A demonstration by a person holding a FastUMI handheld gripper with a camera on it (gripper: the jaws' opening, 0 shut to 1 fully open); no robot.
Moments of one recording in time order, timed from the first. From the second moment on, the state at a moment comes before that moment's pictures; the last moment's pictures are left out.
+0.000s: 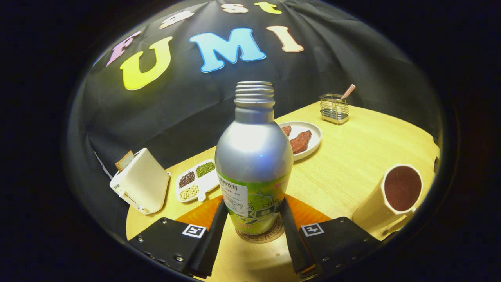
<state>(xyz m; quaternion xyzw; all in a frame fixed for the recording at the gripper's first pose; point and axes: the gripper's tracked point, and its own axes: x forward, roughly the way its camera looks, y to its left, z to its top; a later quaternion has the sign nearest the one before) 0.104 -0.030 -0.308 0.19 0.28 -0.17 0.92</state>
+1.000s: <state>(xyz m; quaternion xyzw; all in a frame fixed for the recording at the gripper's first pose) 0.117 -0.034 -0.322 0.09 0.29 -0.15 0.94</state>
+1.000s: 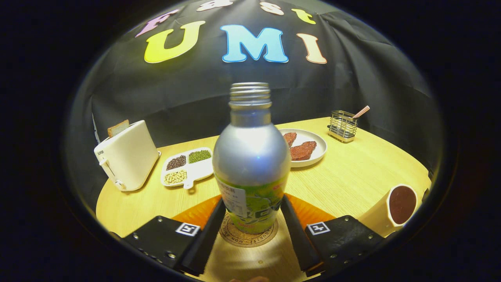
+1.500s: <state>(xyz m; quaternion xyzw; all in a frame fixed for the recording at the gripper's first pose) 0.100 -0.032 -0.290 0.10 0.27 -0.11 0.95</state>
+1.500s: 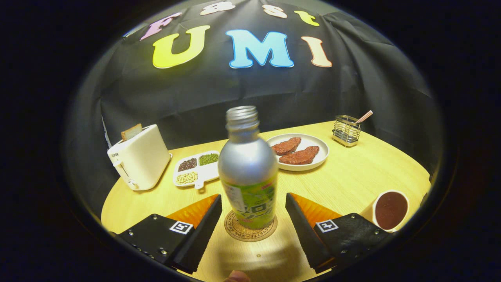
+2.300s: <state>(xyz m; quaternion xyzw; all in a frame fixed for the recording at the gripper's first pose) 0.052 -0.040 -0.142 0.08 0.16 -0.06 0.98</state>
